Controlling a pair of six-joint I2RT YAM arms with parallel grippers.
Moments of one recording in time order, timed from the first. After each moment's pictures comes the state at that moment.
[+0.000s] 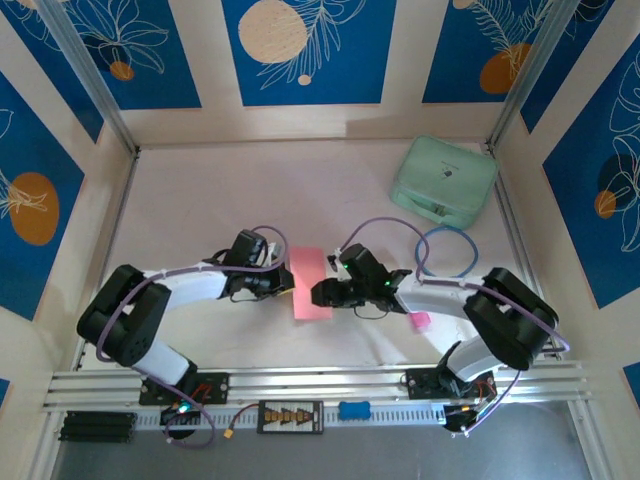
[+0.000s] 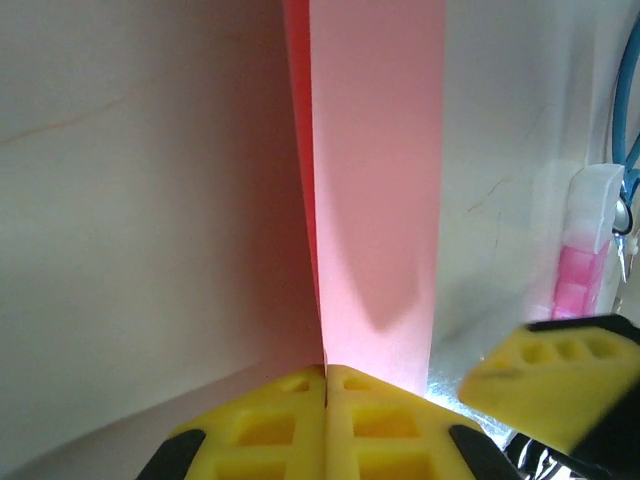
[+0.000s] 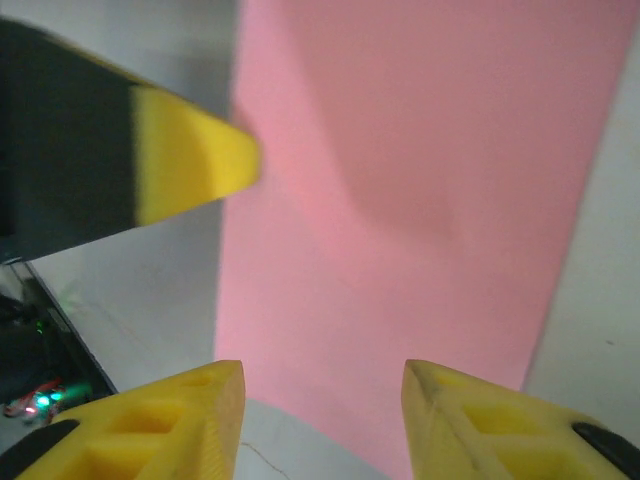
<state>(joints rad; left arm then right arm) -0.55 1.52 0.63 -0.06 0.52 -0.82 0.84 1.45 0.62 0.01 -0.31 0.73</state>
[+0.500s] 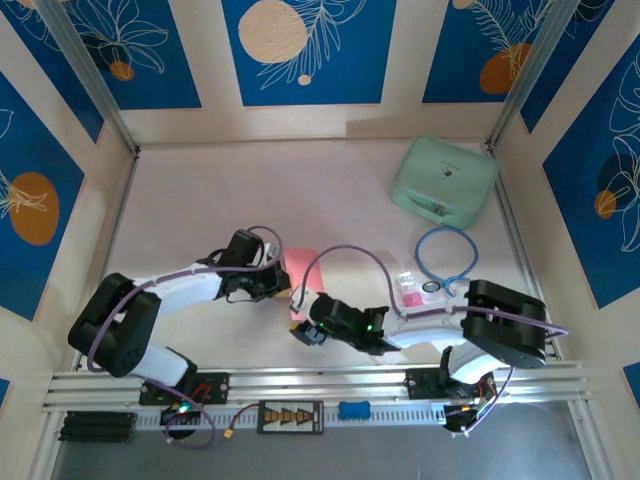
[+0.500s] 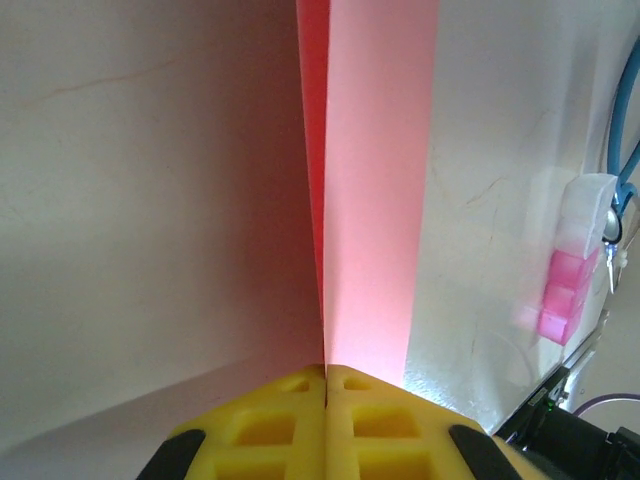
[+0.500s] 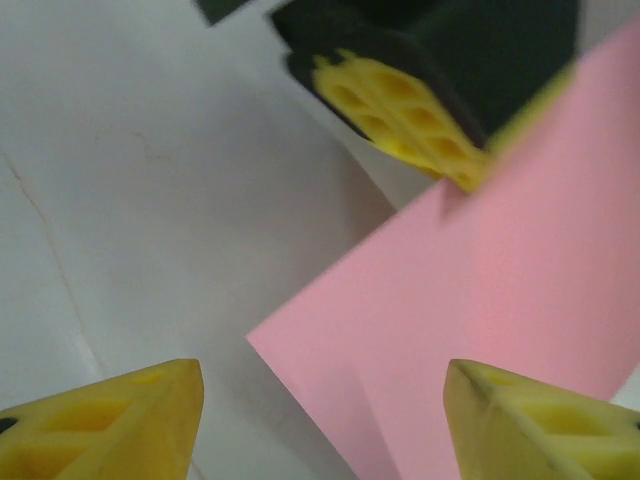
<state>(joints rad) -0.53 1.46 0.63 -0.13 0.51 -0.87 1.28 1.51 0.56 0.24 0.27 0.08</state>
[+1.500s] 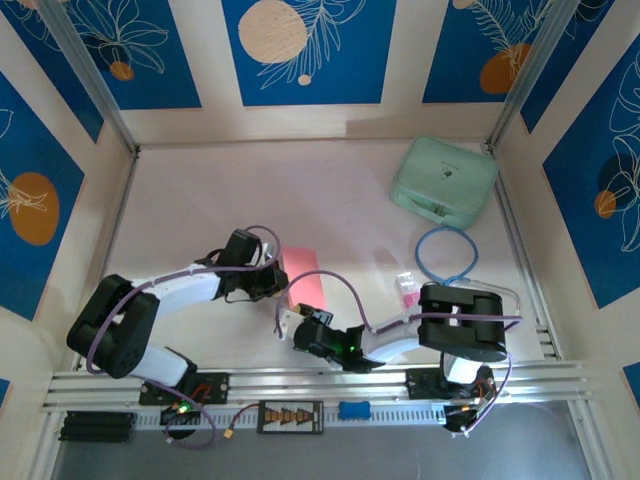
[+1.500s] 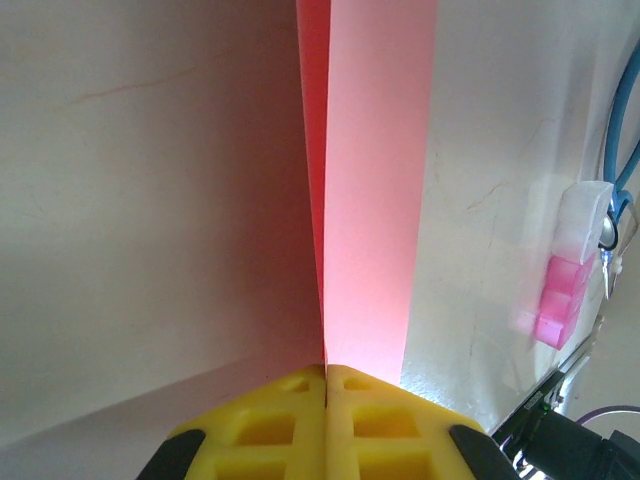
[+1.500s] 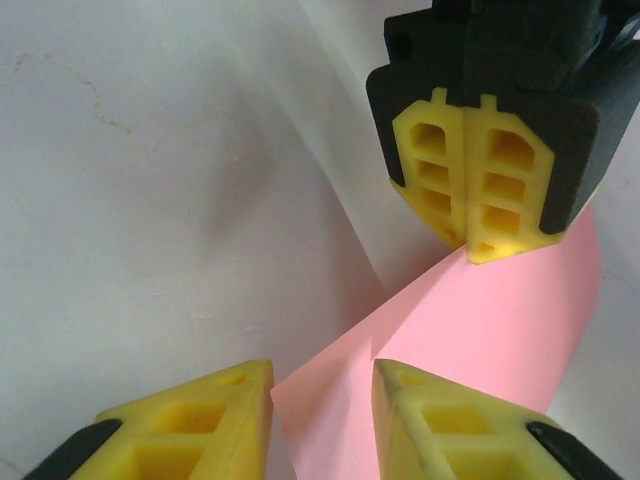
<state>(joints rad) -0.52 1.45 0.62 -0.13 0.51 -0.87 1.40 1.70 0.58 0.43 0.60 -0.19</state>
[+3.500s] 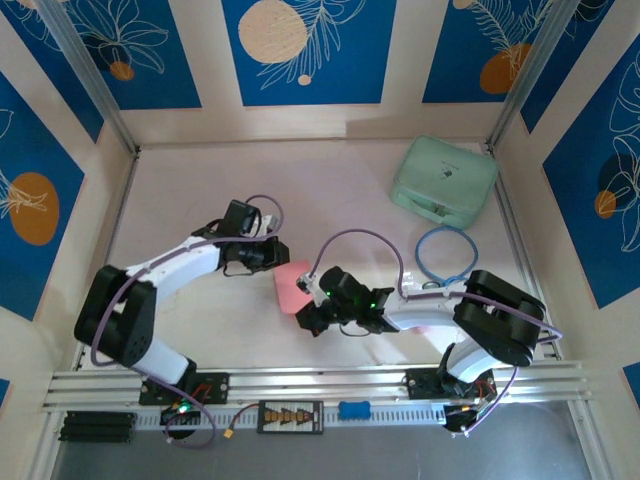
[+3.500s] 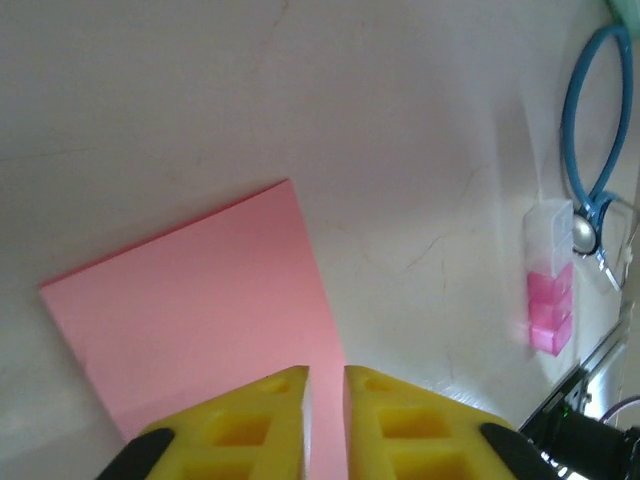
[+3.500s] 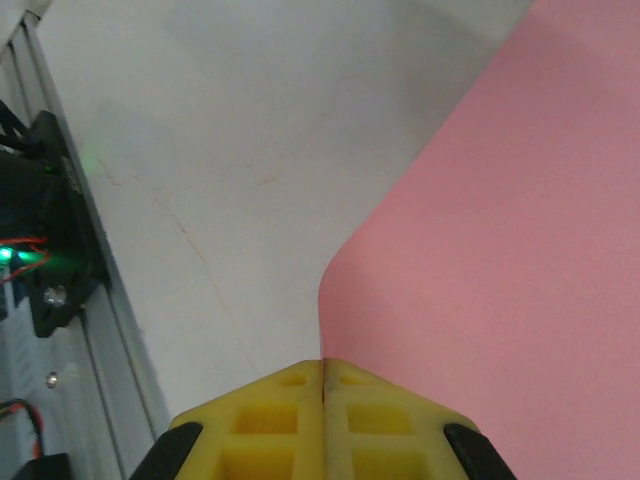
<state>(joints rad) -0.45 1.54 0.90 -0.36 0.53 -0.61 1.04 1.52 0.58 0.23 -0.31 0.50</state>
